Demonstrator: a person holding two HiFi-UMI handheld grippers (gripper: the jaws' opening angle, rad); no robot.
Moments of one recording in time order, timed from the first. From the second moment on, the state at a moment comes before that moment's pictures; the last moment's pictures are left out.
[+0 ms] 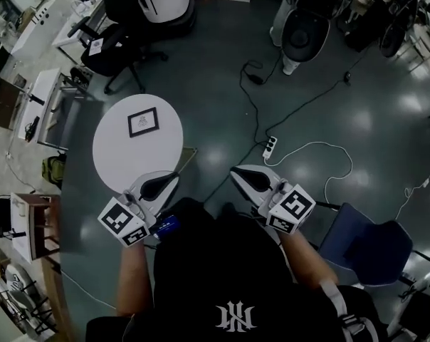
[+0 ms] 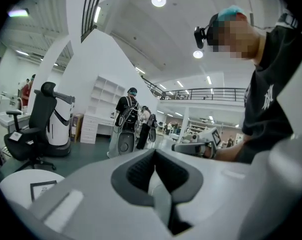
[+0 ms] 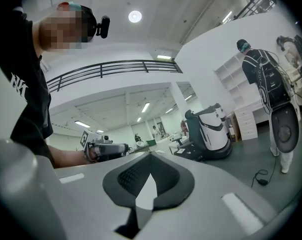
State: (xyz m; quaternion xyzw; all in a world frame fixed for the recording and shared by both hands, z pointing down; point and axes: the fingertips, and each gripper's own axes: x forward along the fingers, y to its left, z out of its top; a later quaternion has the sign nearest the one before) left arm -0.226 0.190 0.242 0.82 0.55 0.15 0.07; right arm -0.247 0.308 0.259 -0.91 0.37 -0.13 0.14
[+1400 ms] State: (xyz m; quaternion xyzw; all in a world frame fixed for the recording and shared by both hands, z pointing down) left arm 0.054 0.040 0.362 0.92 0.25 0.18 0.23; right arm 0.099 0.197 0.310 -0.79 0.58 -0.22 0.01
